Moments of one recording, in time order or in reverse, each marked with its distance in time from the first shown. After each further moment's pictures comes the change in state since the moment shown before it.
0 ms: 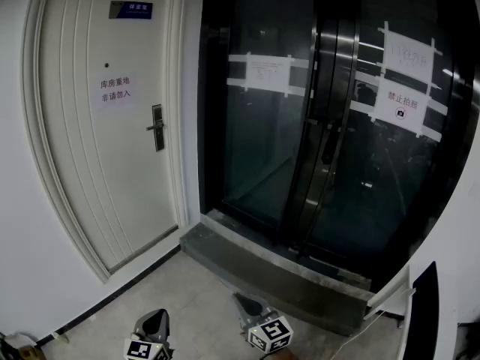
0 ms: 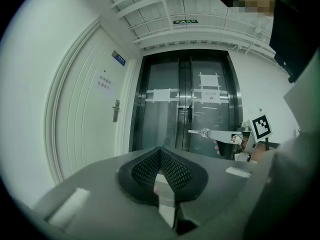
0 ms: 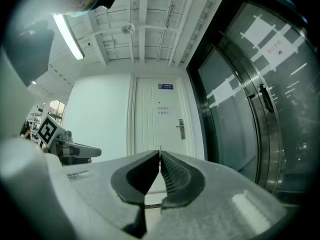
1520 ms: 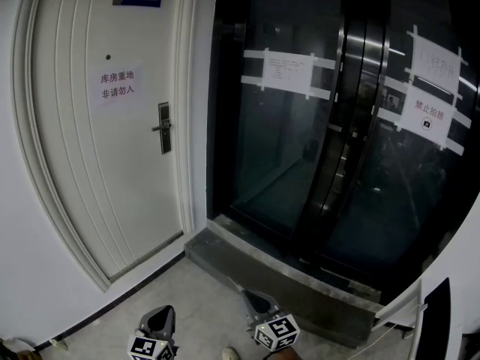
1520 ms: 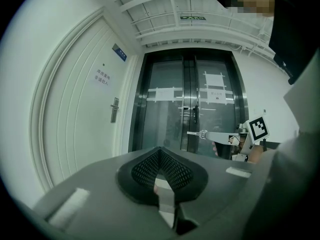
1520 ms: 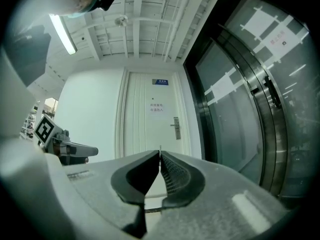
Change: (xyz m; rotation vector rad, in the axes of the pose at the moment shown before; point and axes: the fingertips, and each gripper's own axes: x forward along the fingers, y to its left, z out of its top) left arm 0.115 0.075 0.019 -0.004 -0.042 -0.035; right arm 0.123 -0.068 -0.005 -0.015 -0.006 -0.036
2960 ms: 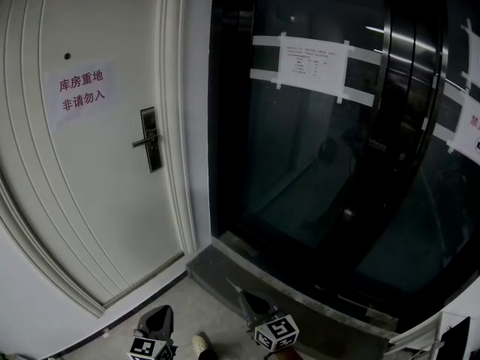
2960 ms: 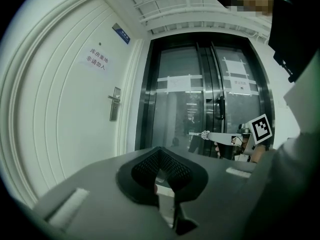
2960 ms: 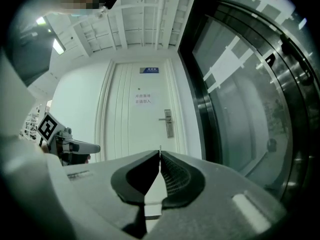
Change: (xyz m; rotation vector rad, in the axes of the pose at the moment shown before) left arm 0.267 0.112 0.022 0.002 0.028 0.067; right arm 0.236 -0.177 -0.020 0.020 0.031 0.068
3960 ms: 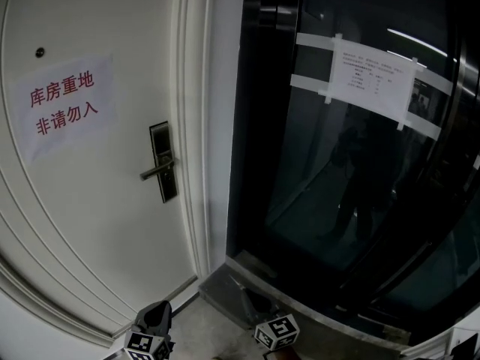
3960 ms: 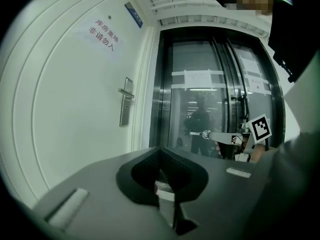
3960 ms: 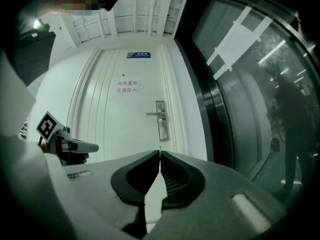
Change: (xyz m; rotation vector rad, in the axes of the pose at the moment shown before) left arm 0.171 0.207 0.057 0.009 0.023 -0.024; right arm 0.261 -0.051 0.014 0.015 0.004 -0.047
